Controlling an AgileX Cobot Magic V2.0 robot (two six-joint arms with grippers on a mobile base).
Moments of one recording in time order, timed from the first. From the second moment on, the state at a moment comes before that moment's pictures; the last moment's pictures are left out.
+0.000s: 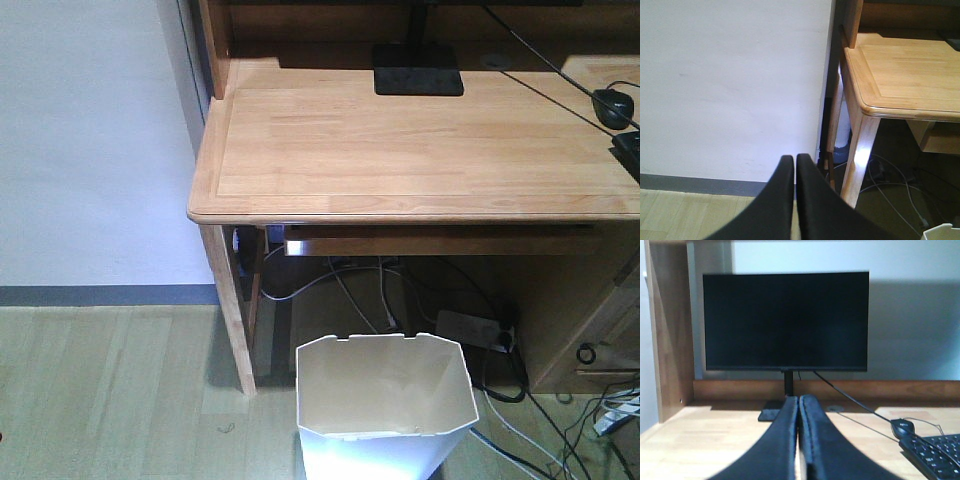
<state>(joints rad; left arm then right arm) 0.14 -0.01 0.03 0.04 0.35 -0.10 0.00 -0.01 0.01 -0.07 -0.11 0.03</state>
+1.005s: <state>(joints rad) 0.14 -0.01 0.03 0.04 0.35 -0.10 0.00 0.49 -0.37 0.05 0.36 0.05</state>
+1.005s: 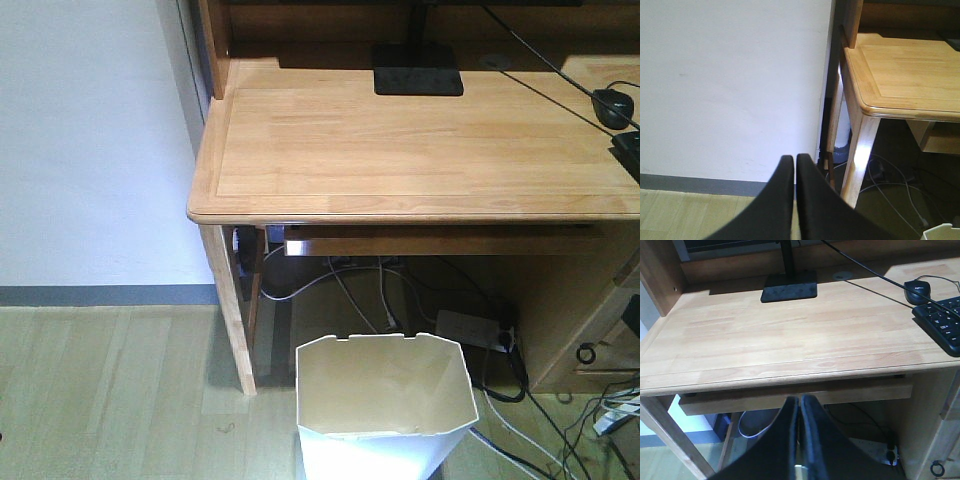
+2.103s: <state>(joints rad) 0.14 -0.01 0.03 0.04 0.35 -0.10 0.05 0.81 -0.61 0.07 0.53 -0.01</state>
